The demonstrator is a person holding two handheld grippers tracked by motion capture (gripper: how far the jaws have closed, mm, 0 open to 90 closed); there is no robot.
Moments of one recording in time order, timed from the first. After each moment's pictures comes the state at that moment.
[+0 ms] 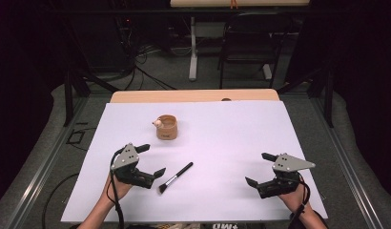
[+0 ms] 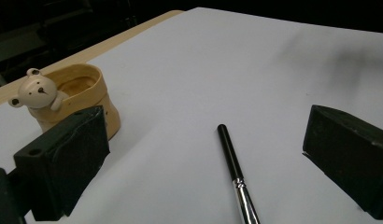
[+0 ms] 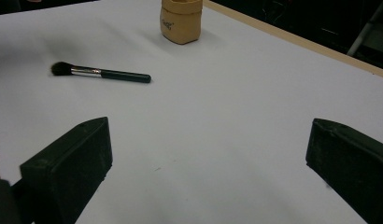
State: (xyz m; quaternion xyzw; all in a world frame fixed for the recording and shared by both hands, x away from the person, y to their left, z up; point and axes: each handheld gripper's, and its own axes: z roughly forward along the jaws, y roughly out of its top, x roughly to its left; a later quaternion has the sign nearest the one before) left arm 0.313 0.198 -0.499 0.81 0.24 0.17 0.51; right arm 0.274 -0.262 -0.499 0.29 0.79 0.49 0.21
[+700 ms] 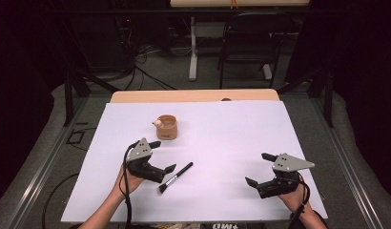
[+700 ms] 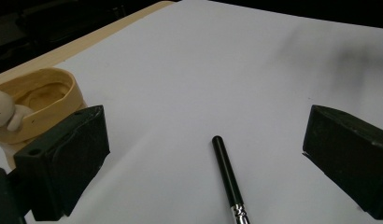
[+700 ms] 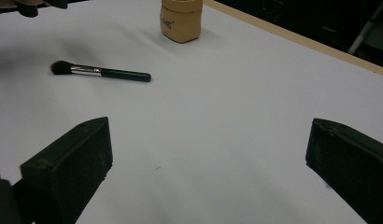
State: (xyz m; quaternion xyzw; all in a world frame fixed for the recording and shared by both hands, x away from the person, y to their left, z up) left arm 0.333 0.170 -0.502 0.82 0.23 0.15 0.50; right arm 0.274 -0.261 -0.500 0.29 0.80 0.49 0.21
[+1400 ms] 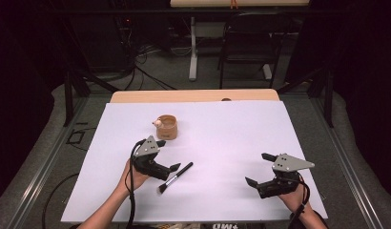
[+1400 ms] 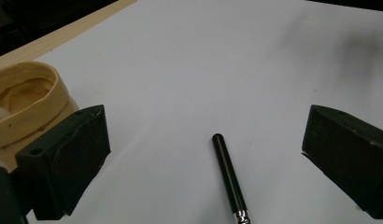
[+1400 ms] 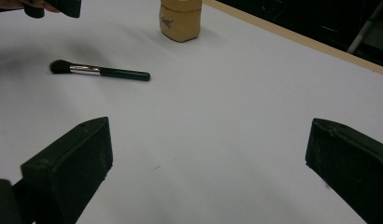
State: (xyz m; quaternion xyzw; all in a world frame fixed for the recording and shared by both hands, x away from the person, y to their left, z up) left arm 0.344 0.156 -0.505 0.84 0.23 0.14 0.47; right arm 0.275 -0.261 -0.500 0.29 0.80 0.49 0.21
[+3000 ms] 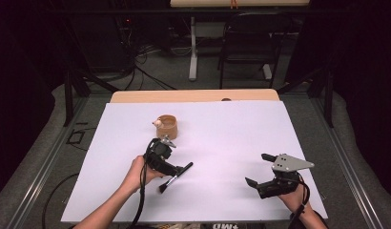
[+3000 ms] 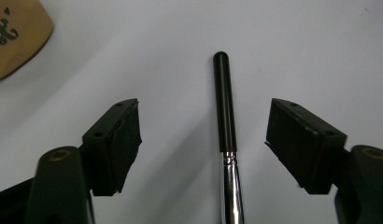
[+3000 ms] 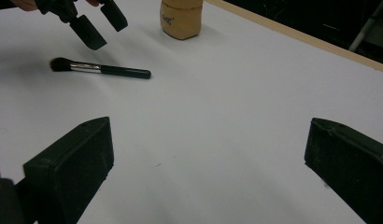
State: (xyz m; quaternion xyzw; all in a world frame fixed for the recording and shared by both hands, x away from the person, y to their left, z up) left arm 0.361 0.122 -0.505 0.91 0.33 0.04 0.25; right arm 0.274 -0.261 -0.500 0.29 0.80 0.49 0.20
